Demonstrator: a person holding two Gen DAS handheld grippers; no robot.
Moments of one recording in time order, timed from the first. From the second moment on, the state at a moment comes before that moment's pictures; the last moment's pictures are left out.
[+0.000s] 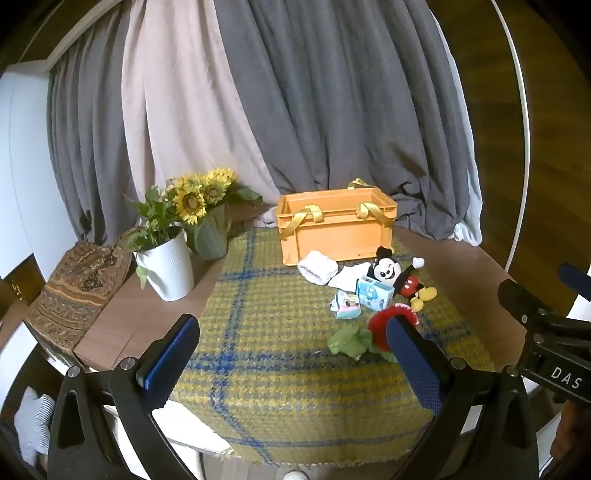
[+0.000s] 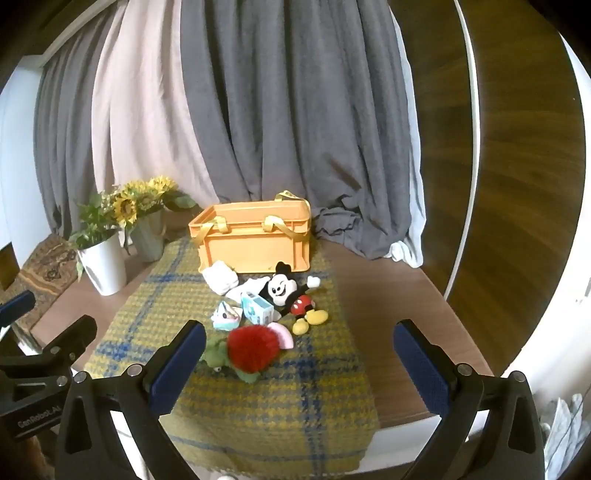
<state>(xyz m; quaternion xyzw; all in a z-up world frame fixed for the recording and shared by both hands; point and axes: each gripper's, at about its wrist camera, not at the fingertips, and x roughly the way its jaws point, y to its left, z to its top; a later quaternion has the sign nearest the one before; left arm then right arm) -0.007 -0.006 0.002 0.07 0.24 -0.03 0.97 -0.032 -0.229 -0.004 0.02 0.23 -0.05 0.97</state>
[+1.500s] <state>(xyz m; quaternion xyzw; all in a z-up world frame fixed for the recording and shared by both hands) -0.013 -0.003 0.015 0.06 0.21 -0.03 0.97 -0.038 -0.225 0.005 0.01 0.21 -0.06 0.98</state>
